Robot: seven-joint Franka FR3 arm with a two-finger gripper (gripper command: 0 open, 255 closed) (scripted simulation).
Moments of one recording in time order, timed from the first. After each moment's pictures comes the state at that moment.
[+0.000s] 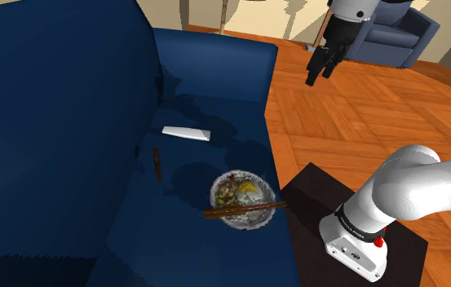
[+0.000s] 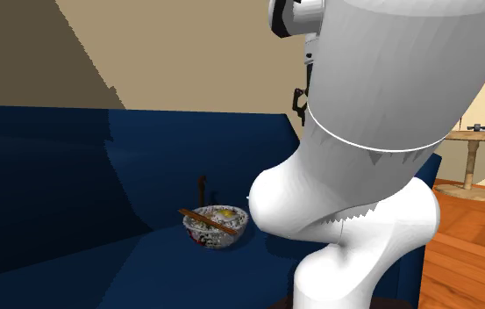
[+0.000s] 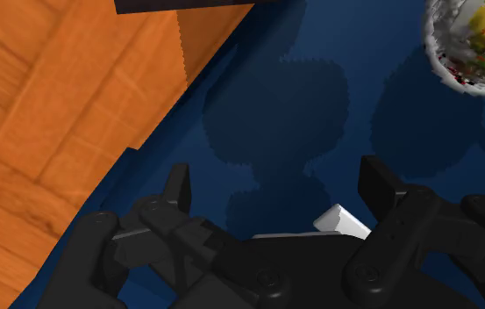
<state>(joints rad) -0.02 -0.76 -0.01 -2.31 -0.06 1.58 0.01</state>
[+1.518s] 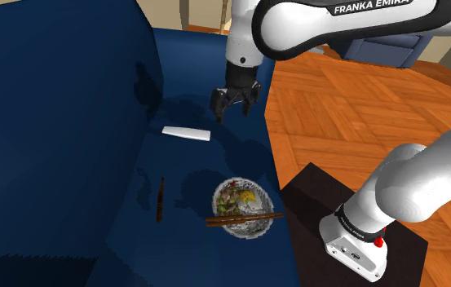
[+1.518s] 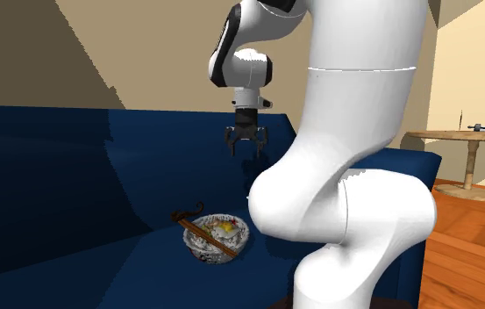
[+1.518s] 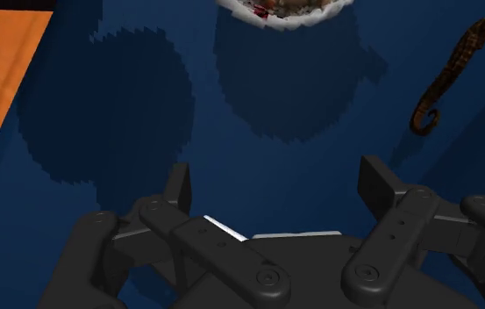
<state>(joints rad) 0.07 -0.29 0.33 -2.19 0.12 1.89 0.49</state>
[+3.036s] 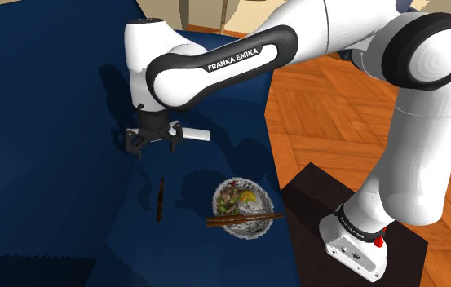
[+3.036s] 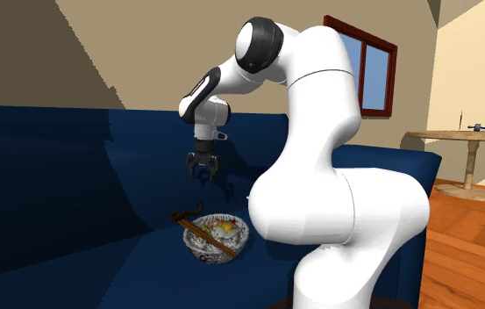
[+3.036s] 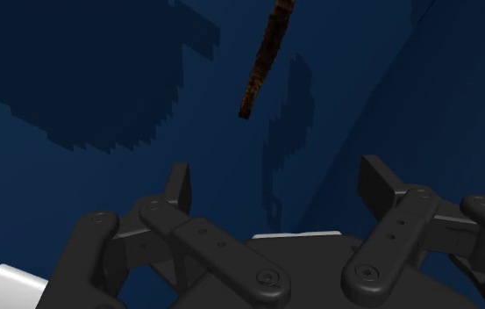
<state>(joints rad) 0.24 0.40 0.45 -1.68 -0.08 2.04 0.92</state>
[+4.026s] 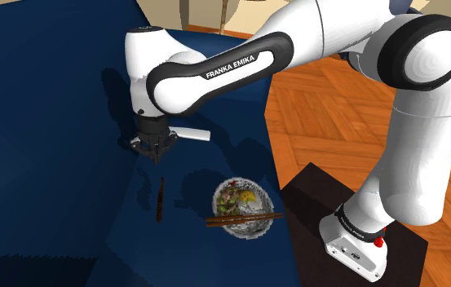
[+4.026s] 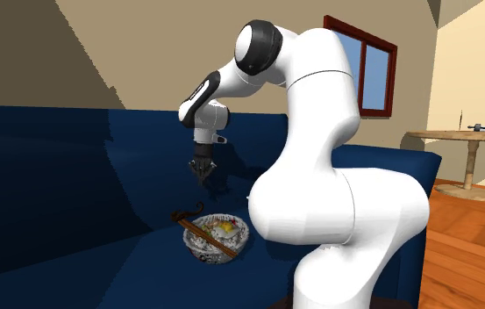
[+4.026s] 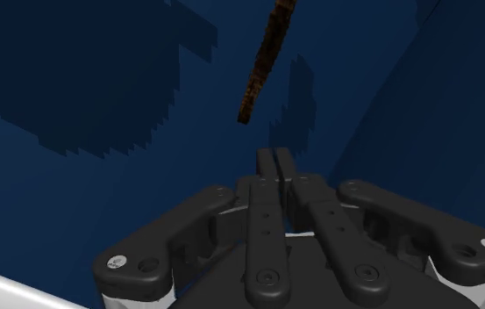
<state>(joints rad) 0.24 0.42 0.45 -1.70 -0.09 2.07 0.93</state>
